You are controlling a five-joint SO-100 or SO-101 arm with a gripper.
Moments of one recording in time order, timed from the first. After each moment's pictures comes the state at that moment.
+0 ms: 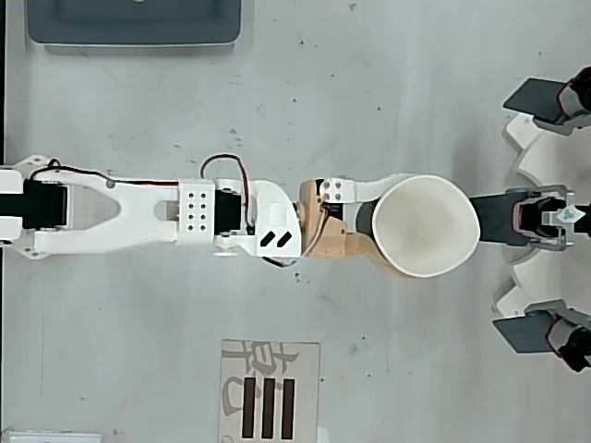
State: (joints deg) arm -3.1 81.4 105.1 -20.3 -89.7
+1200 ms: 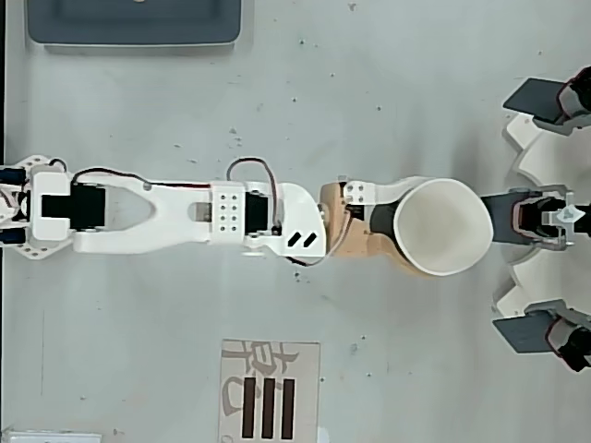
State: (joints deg) arm -3.2 64.3 89.0 -18.1 -89.3
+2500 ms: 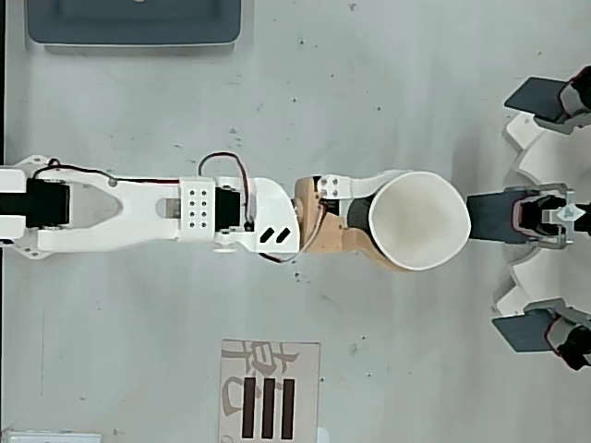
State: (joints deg) arm -3.8 81.0 108.0 -20.0 -89.8
